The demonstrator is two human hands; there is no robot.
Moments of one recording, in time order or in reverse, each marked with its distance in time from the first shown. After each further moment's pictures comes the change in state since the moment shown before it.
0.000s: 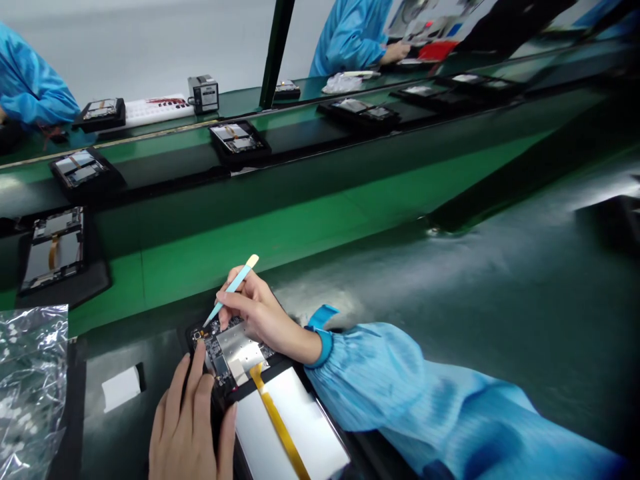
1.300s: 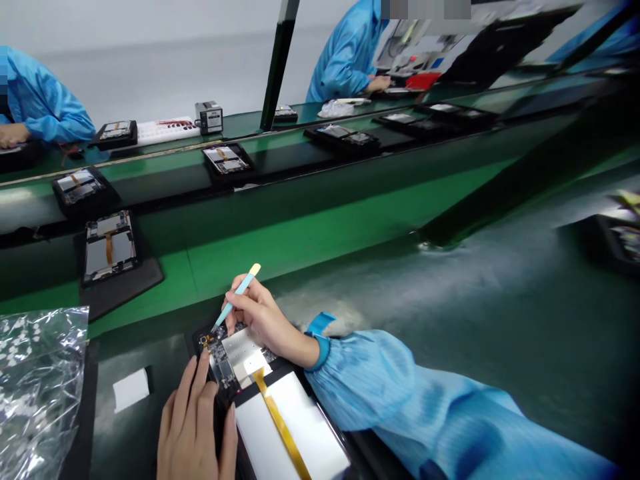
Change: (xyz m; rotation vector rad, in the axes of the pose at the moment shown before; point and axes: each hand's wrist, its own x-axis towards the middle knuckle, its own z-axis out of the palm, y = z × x) left_hand -0.003 0.005 0.005 -0.120 0.087 -0.054; right_hand 0.004 0.004 -0.003 0.014 0.018 0.017
